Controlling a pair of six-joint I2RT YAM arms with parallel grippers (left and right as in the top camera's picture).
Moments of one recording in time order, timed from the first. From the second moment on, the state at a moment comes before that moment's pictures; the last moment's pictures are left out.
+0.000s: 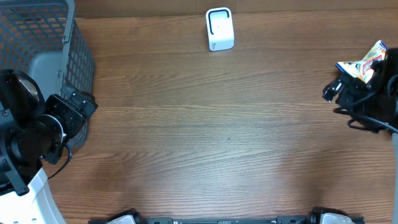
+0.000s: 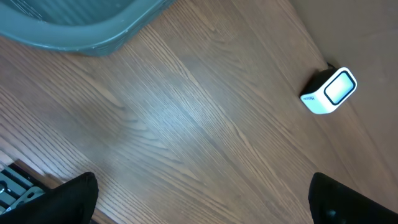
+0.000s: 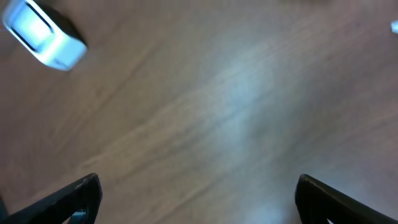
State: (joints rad) left arm 0.34 1.28 1.95 -1.69 0.14 -0.61; right arm -0.15 1.29 1.53 -1.32 -0.14 0.46
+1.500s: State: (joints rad) left arm 0.34 1.28 1.95 -1.69 0.14 -0.61; right arm 0.07 0.04 0.09 -0.07 -0.16 0.28
